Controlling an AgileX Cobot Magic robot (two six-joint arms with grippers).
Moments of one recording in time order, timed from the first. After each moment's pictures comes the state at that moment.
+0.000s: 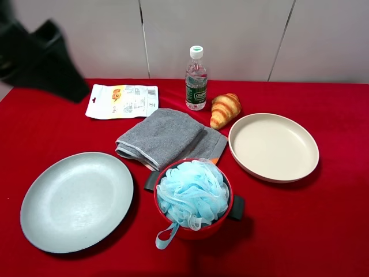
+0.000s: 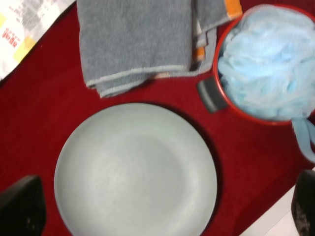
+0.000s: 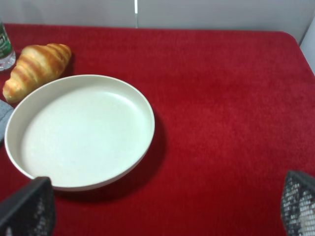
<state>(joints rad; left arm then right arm) -0.76 1.18 -1.26 0.11 1.16 0.01 0.00 -0.01 -0.49 0.01 1.02 0.00</state>
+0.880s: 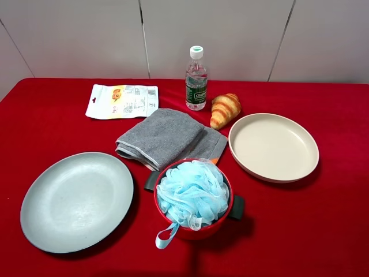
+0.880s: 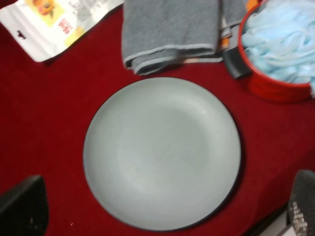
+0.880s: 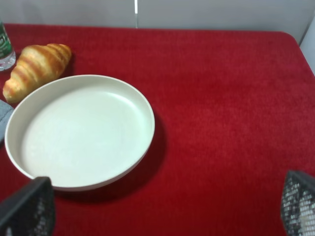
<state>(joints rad) -0.76 0.48 -0.85 0.19 1.16 -0.04 0.00 -0.01 -0.49 0.01 1.02 0.00</state>
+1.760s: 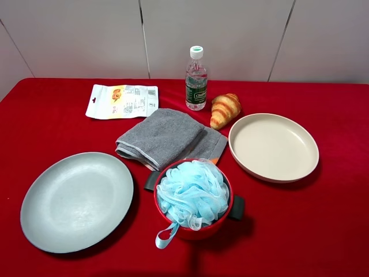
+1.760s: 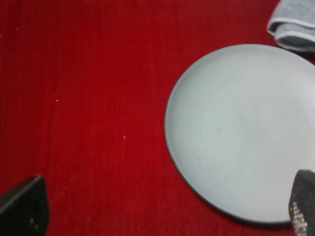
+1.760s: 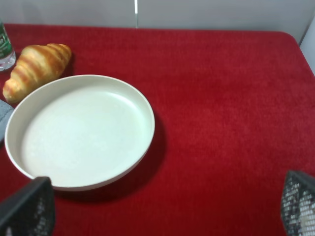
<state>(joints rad) -0.16 0.15 -0.53 0.17 1.11 -0.12 0.00 -0.01 -0.49 0.01 1.02 0.00</state>
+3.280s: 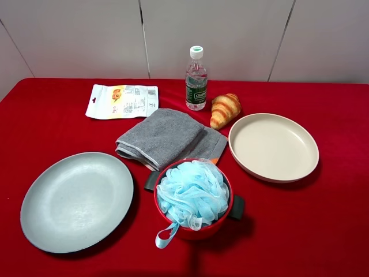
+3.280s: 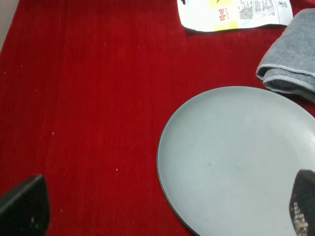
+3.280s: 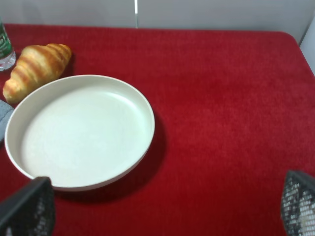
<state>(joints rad) -0.09 -0.01 -0.49 0.10 1.06 -0.04 0.00 -0.01 -0.49 0.01 1.02 0.00</state>
